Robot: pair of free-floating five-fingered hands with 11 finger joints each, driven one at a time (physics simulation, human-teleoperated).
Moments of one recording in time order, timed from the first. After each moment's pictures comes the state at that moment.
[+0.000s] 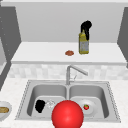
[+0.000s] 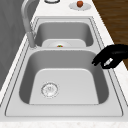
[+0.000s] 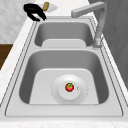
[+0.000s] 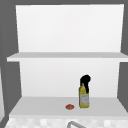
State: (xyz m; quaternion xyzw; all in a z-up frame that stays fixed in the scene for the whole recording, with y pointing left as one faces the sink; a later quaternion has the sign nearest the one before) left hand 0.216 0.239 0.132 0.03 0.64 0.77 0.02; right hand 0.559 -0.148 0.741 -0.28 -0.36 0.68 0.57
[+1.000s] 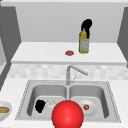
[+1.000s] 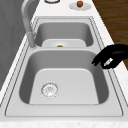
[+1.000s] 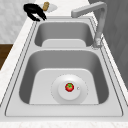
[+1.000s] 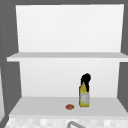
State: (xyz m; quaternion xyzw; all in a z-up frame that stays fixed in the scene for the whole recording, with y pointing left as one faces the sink) left hand 0.216 0.239 0.132 0.03 0.64 0.77 0.02; right hand 0.601 -0.157 0.742 -0.22 -0.33 0.69 0.61
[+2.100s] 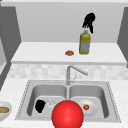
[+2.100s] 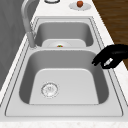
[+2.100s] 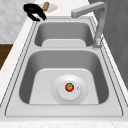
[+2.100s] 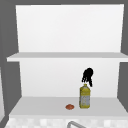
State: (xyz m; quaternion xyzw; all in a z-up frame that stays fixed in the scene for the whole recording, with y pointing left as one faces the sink) left hand 0.216 0.239 0.132 0.03 0.64 0.77 0.02; right hand 0.605 -0.177 0.789 -0.24 -0.33 0.69 0.59
